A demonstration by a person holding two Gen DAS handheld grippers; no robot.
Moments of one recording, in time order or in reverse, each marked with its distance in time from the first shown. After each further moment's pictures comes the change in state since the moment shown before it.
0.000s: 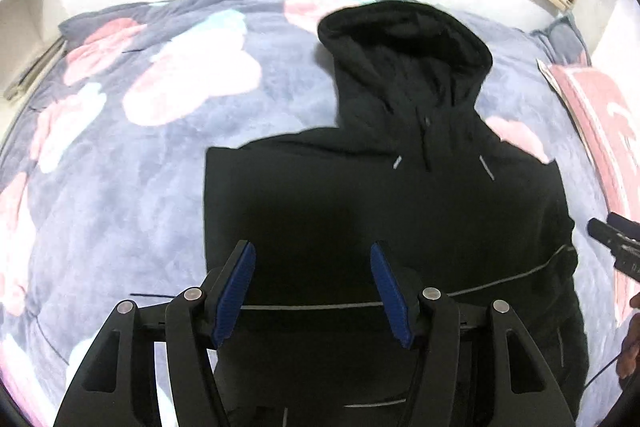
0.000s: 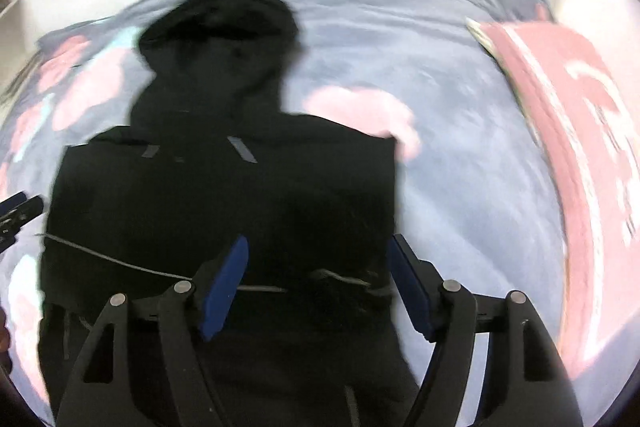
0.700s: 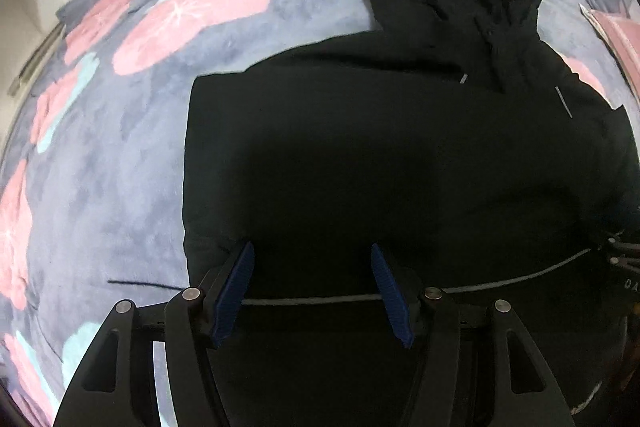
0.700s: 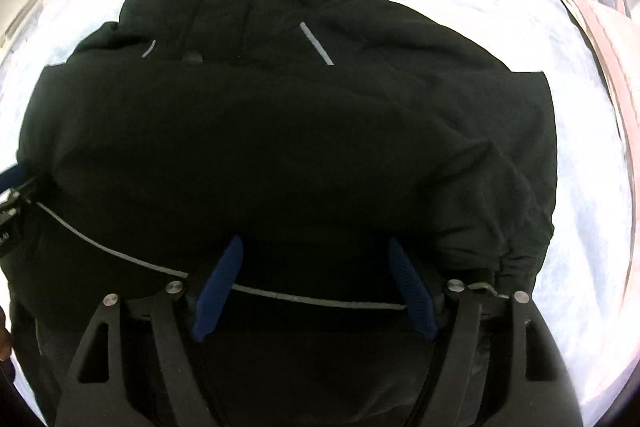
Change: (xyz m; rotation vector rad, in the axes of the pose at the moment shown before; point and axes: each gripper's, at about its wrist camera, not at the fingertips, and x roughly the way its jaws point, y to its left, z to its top) left arm 0.092 -0.005 -0.024 0.052 0.150 0.139; right arm 0.106 0.057 -0.026 -0.091 0.227 0.038
